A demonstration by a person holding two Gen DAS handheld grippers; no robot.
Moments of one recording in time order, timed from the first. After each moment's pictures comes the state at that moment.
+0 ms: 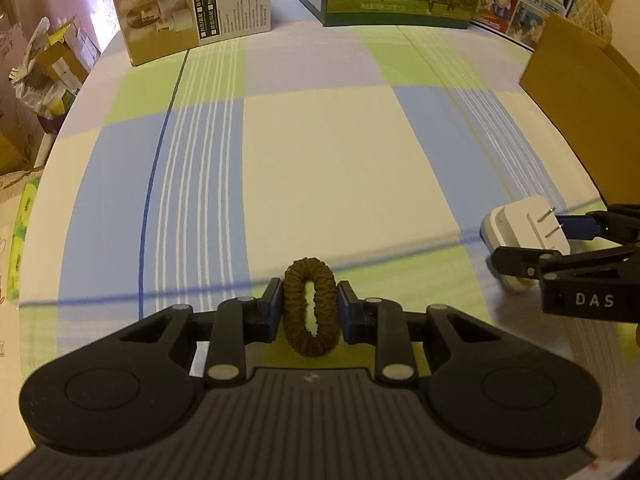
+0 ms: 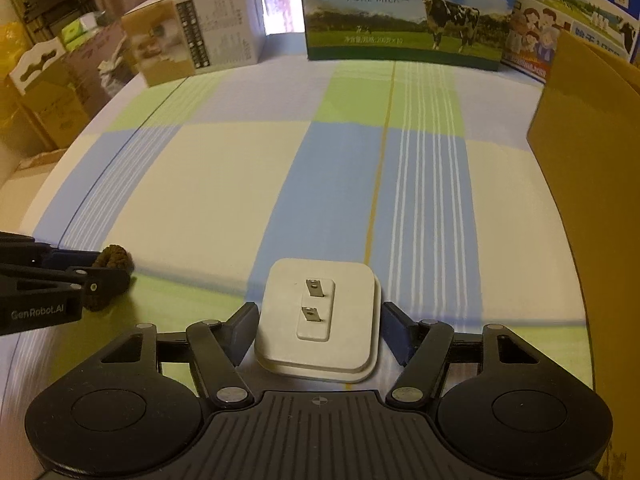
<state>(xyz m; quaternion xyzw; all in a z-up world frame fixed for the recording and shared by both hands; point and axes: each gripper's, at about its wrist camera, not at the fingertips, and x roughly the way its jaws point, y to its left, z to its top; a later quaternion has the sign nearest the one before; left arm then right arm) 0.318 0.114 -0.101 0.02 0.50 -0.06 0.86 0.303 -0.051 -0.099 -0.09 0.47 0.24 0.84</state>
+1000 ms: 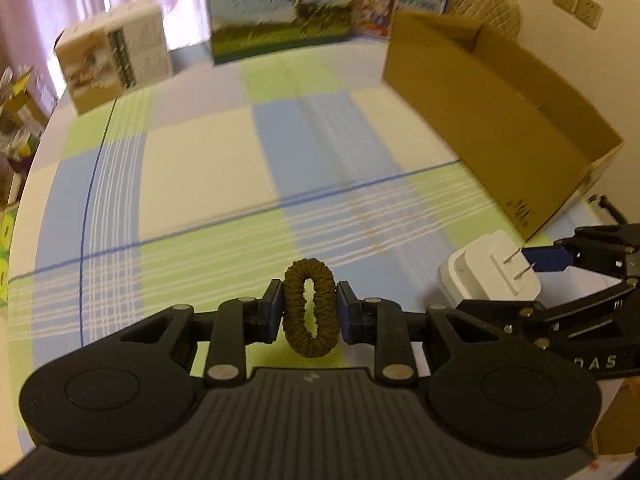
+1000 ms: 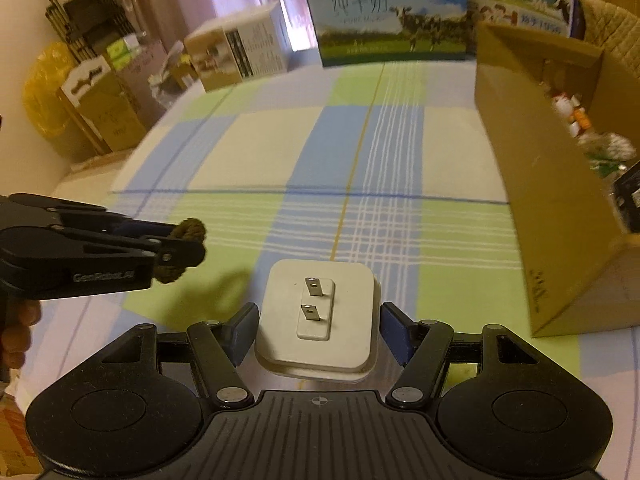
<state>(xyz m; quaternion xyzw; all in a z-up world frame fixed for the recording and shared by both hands) 0.220 0.015 -0.029 0.04 0.46 -0.13 0.88 0.189 -0.154 -0.027 -0.03 0.45 0.29 0.84</state>
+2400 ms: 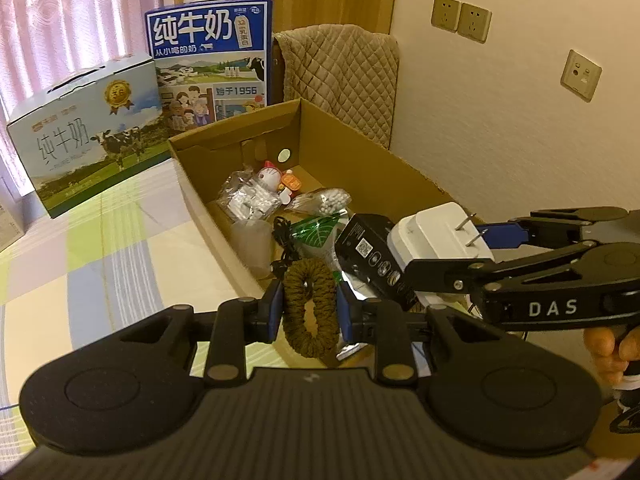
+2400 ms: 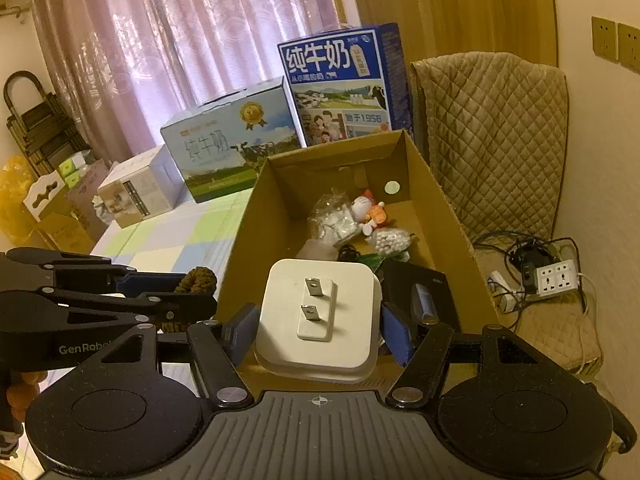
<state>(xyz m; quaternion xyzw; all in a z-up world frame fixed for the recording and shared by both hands) 0.264 -0.229 0.043 0.07 0.38 -0.24 0.89 0.269 -0.378 0.055 0.04 0.37 0.23 0.90</state>
